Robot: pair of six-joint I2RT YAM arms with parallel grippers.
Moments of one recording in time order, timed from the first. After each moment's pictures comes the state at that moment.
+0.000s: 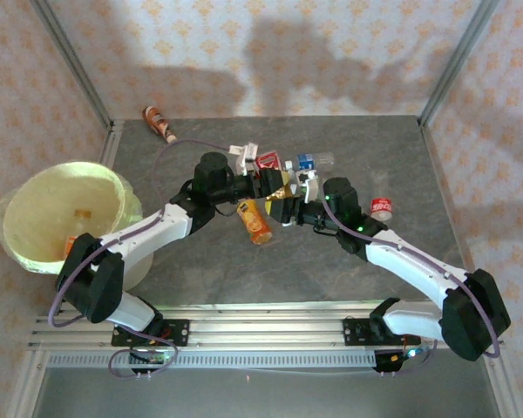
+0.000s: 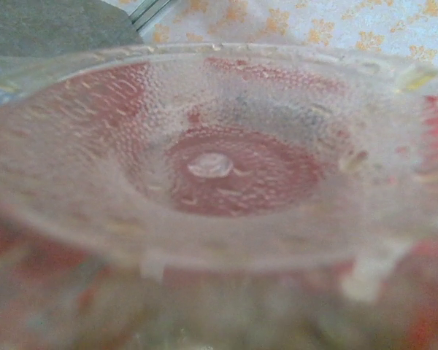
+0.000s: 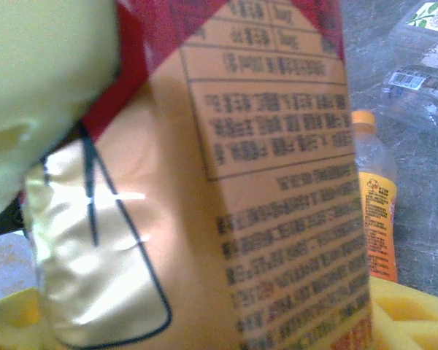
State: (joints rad) left arm -0.54 1.48 0.98 0.28 0.55 -0.84; right arm 0.61 1.19 0.73 0.10 -0.47 0.61
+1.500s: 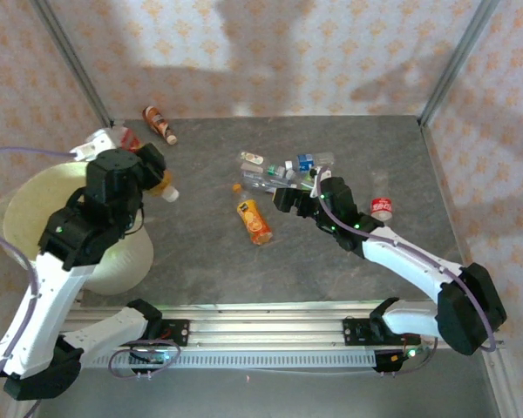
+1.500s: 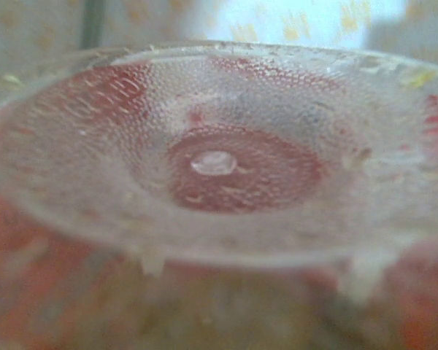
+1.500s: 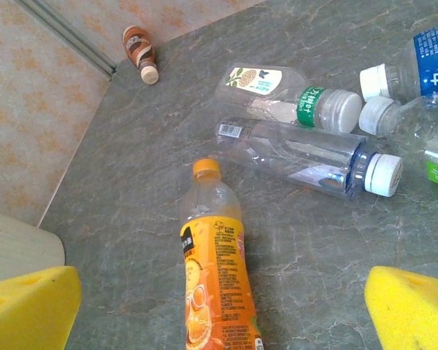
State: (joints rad) left arm -0.45 0.96 1.51 -0.99 -0.65 -0.75; right arm 0.61 1.23 0.75 0.03 -0.05 0.62
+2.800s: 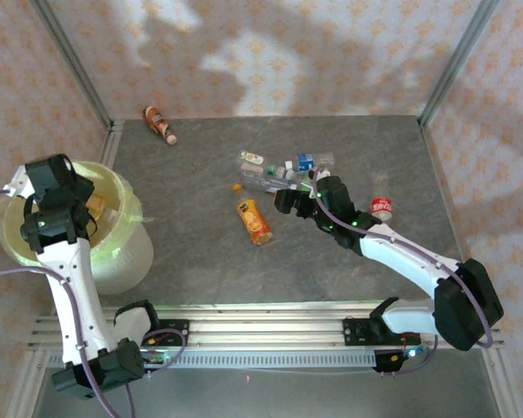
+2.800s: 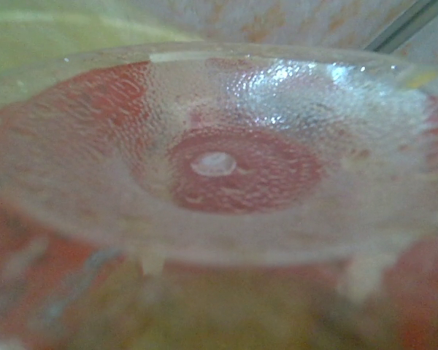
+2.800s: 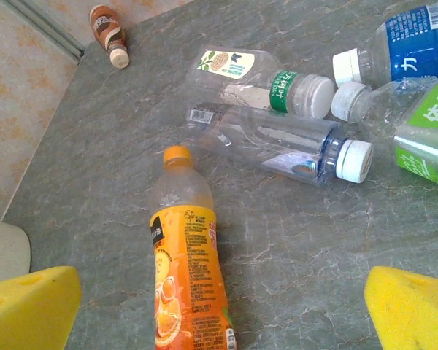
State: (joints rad) left arm 0.47 0.98 1.30 -1.03 -0.24 -0.72; right arm 0.61 1.26 0.77 -0.04 -0.03 0.58
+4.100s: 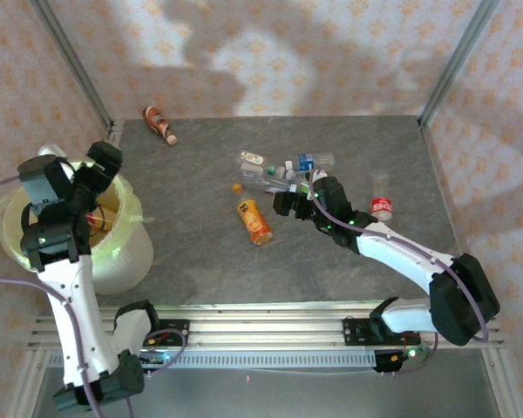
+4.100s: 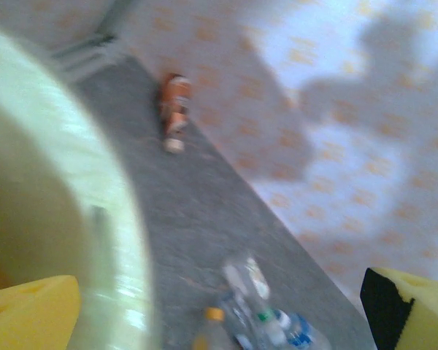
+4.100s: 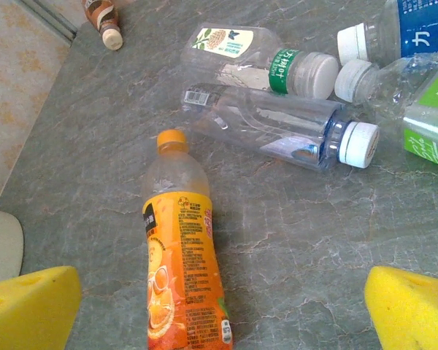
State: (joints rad) left arm 0.36 0.89 1.33 -0.87 0.25 -0.75; right arm 0.61 1.29 0.77 -0.04 -0.05 0.58
